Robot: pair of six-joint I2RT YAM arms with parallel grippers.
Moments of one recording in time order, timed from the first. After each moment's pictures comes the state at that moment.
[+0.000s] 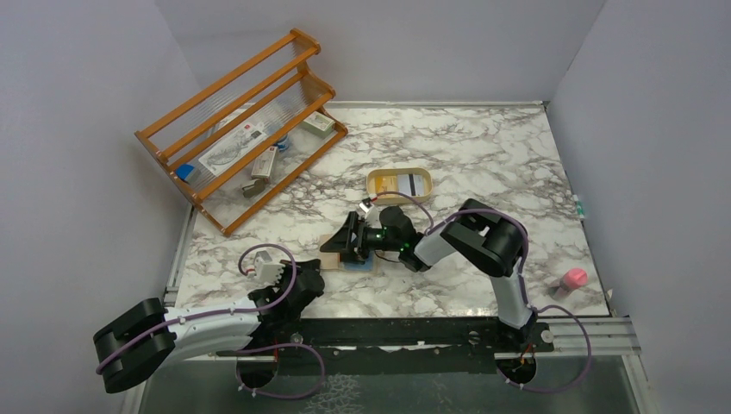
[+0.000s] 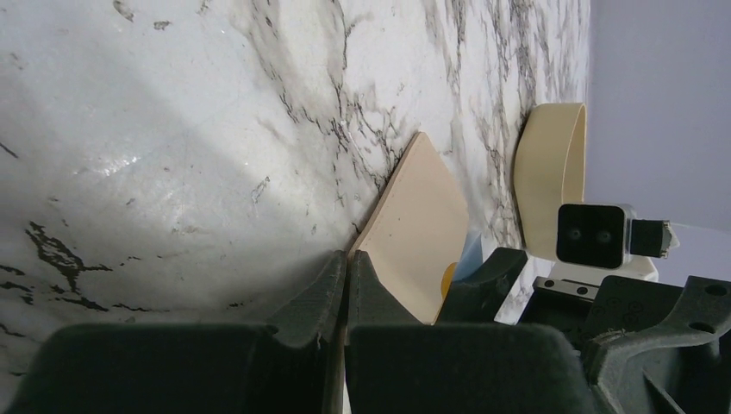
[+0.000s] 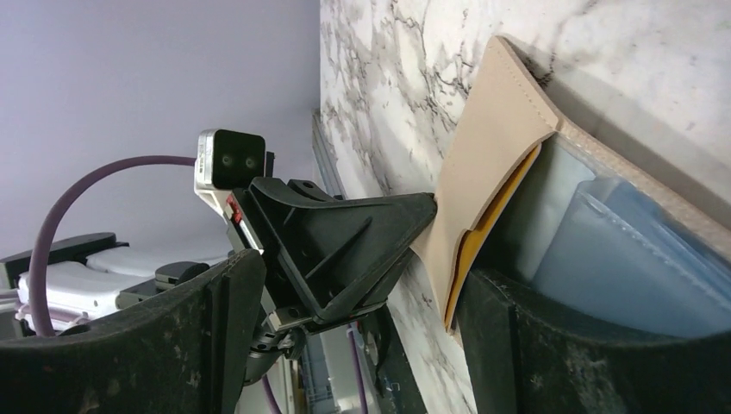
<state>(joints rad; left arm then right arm) -1.04 0.85 0.01 0.06 -0.83 -1.84 0.90 2.06 0.80 1.01 -0.50 1.30</state>
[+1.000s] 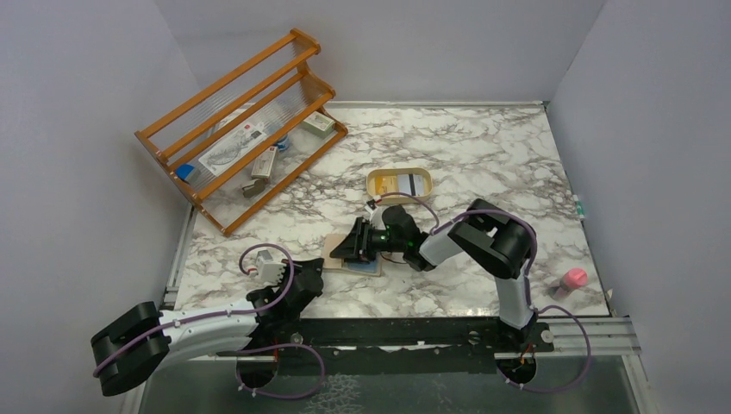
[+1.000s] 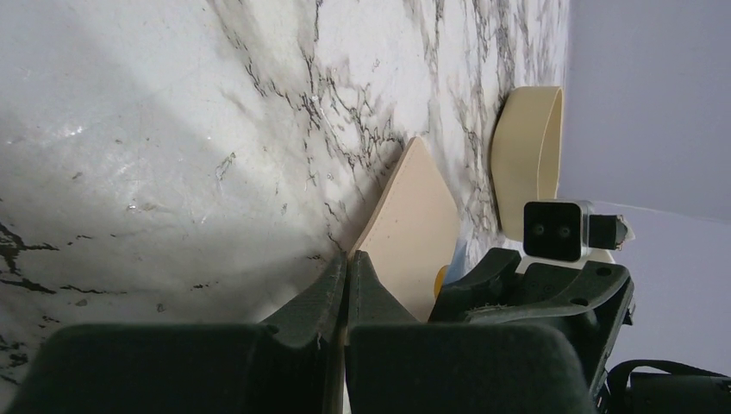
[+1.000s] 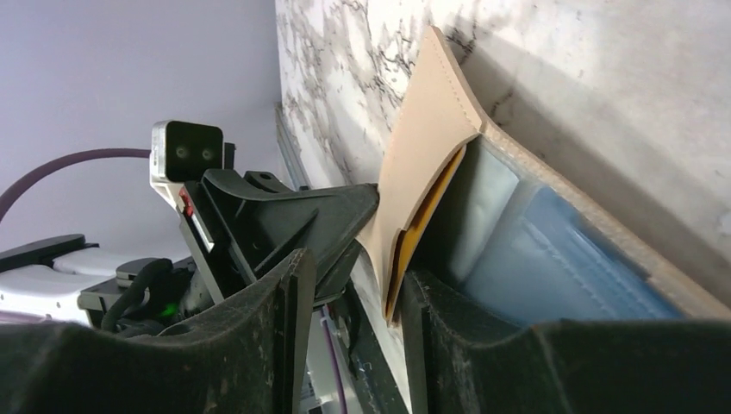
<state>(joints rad) -1.04 0.81 0.01 0.06 -0.81 -1.84 0.89 2.01 0.77 0.90 -0.50 1.22</state>
